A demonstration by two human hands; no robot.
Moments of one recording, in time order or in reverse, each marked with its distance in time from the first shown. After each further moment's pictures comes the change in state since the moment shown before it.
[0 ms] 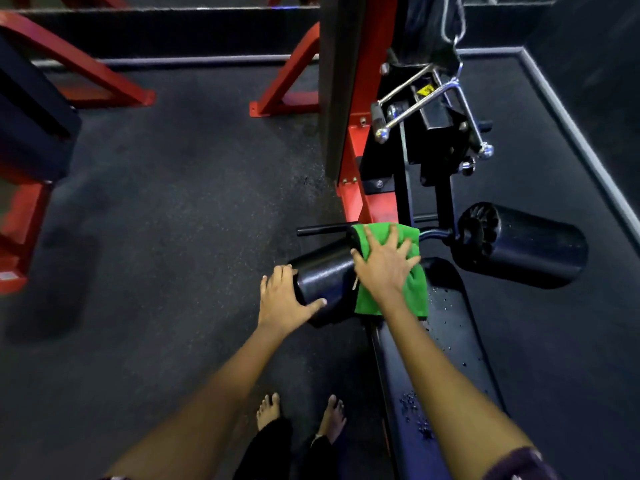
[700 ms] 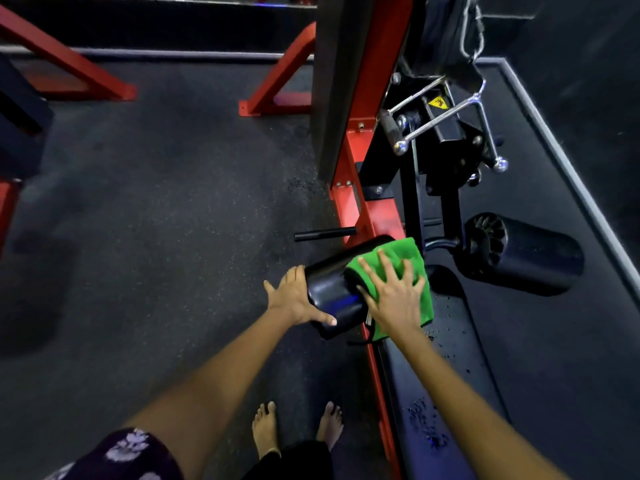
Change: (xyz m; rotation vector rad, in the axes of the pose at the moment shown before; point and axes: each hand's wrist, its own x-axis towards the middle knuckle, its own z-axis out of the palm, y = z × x) left_hand 0.050 -0.013 -0.011 0.138 -0.486 -0.052; right_hand -0.030 0.008 0.012 -0.219 0.082 -0.309
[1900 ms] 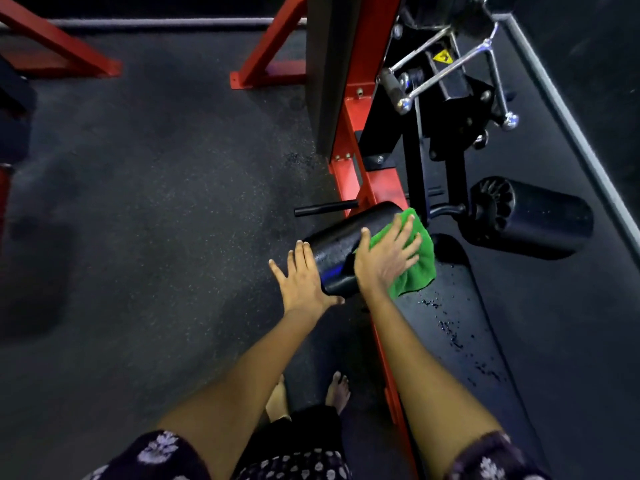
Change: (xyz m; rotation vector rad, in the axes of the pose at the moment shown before) left_hand -0.030 0.022 0.028 0.234 0.211 -0.069; right_hand 0.026 -0.049 0.016 0.488 0.190 0.687
